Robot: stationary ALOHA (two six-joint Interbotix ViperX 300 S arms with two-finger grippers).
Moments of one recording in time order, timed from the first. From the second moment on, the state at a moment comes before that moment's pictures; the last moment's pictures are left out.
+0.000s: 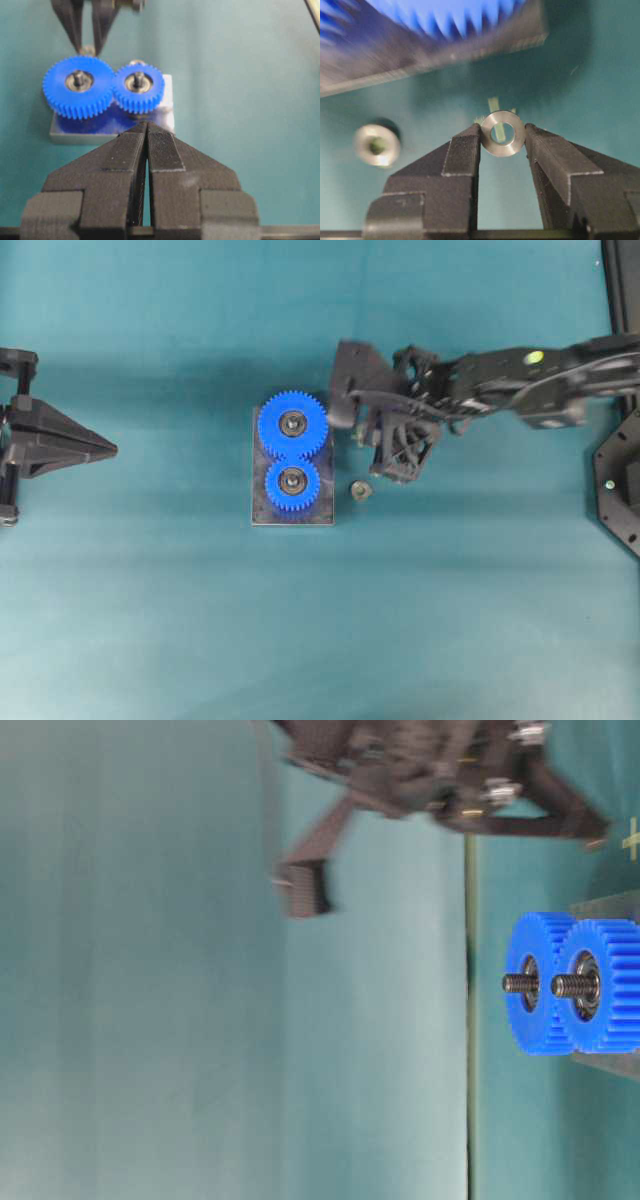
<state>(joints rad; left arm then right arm) -0.03 -0.93 1.13 0.01 0.11 -0.04 -0.17 0.04 0.65 0.02 0.39 0.04</state>
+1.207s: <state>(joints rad) -0.03 -0.93 1.13 0.01 0.11 -0.04 -0.12 0.16 0.34 -0.04 0.49 0.00</state>
